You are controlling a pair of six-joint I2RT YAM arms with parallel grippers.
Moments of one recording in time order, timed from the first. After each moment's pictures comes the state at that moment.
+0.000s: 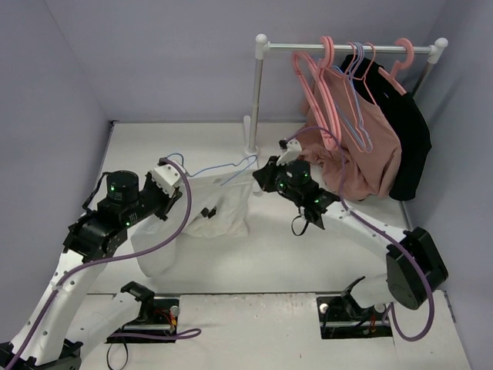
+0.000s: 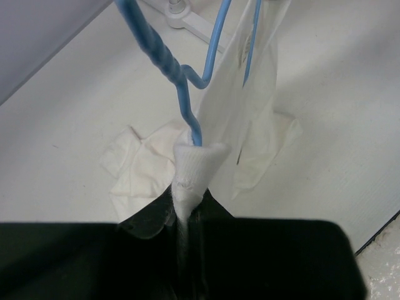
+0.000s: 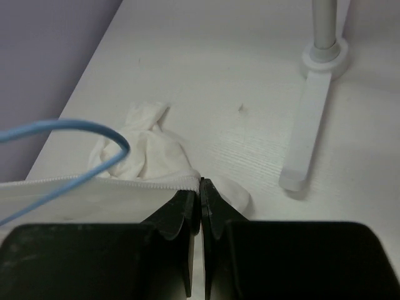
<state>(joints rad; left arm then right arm) -0.42 0.81 1.12 -0.75 0.20 0.30 0.64 1.39 0.84 0.27 0.00 0.51</state>
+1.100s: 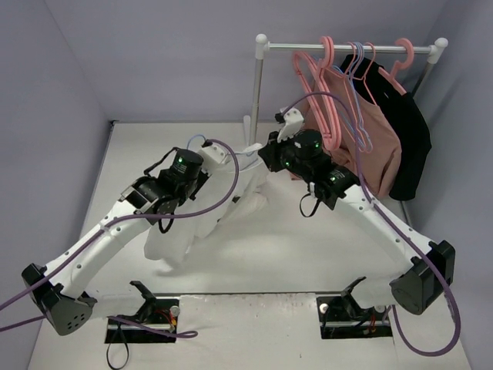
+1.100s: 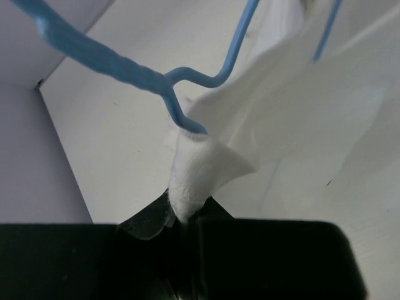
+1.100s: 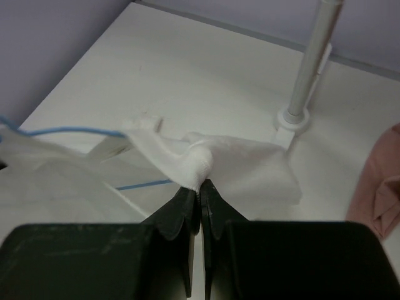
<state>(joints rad) -0.70 1.21 1.33 -0.77 -0.41 0.22 0.64 1.35 1.24 -0.17 -0.03 0.21</state>
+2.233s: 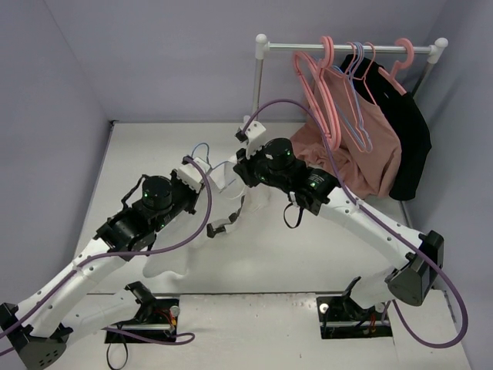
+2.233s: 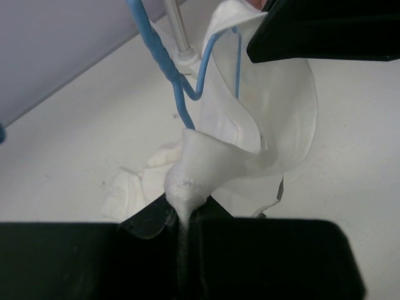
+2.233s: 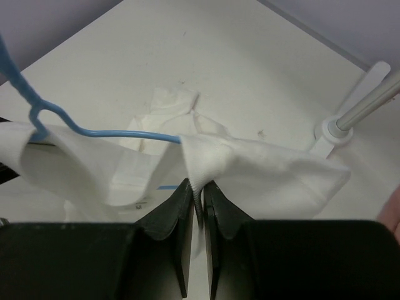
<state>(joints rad) -0.72 0.89 1.00 -0.42 -0.15 0.15 0.83 1.42 1.34 -0.27 0.01 0.05</state>
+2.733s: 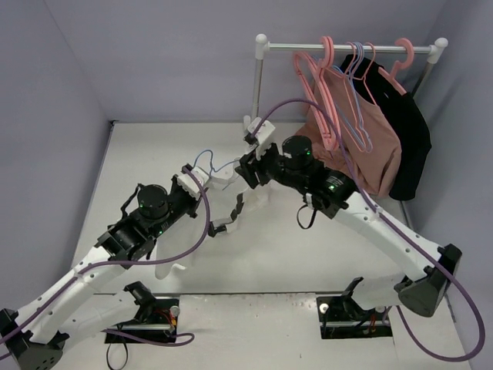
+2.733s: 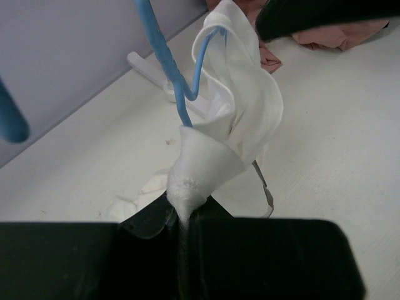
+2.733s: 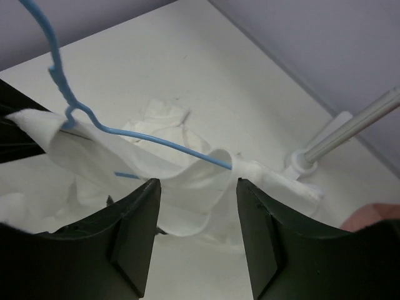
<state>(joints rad) -0.72 0.81 0.87 -0.24 -0.07 0.21 0.79 1.31 1.34 -0.28 -0.09 -0.13</state>
